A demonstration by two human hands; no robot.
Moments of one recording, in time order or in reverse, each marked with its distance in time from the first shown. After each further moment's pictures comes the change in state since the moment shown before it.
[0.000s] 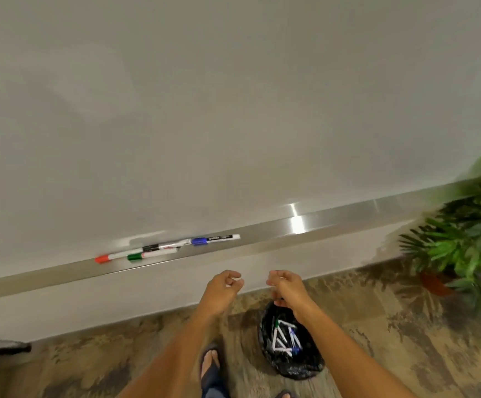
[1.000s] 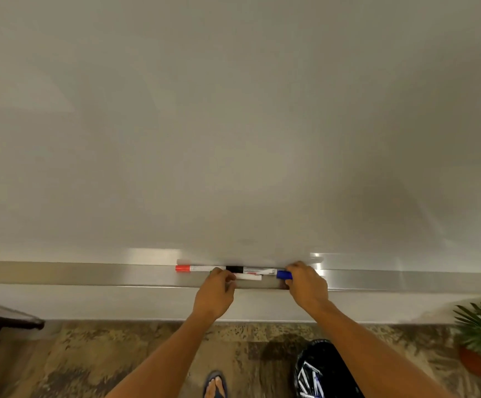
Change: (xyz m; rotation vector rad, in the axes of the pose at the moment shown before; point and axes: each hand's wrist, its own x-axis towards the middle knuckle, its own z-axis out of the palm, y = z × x) left_hand 0.041 -0.105 -0.205 0.239 0.343 0.141; right_hand 0.055 -0.095 0.192 -1.409 0.186 -0.660
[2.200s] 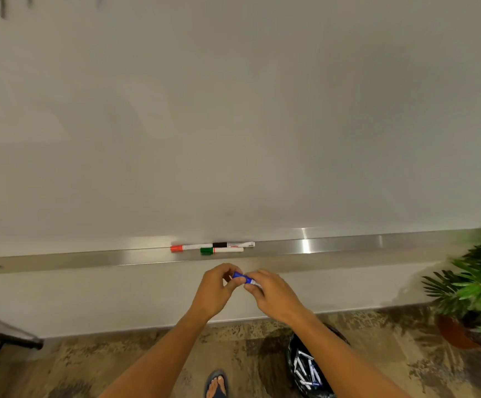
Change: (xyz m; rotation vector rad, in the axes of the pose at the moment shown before) left_hand -0.129 0.052 -0.013 -0.298 0.004 0.291; right_hand -0.167 -0.047 -0.015 0.434 0.045 -0.340
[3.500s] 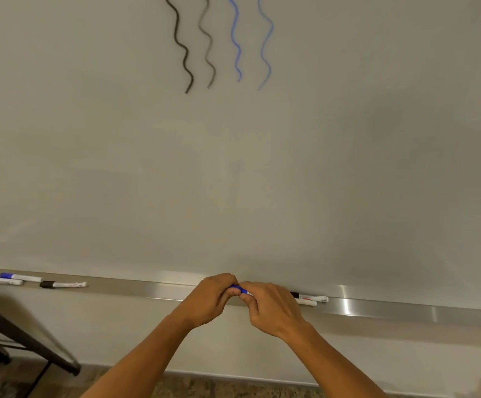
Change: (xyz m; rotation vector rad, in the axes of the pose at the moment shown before) left_hand 0.002 -0.042 -0.234 0.368 0.022 0.385; right_hand 0.114 -0.194 0.040 -0.260 0.108 -0.266
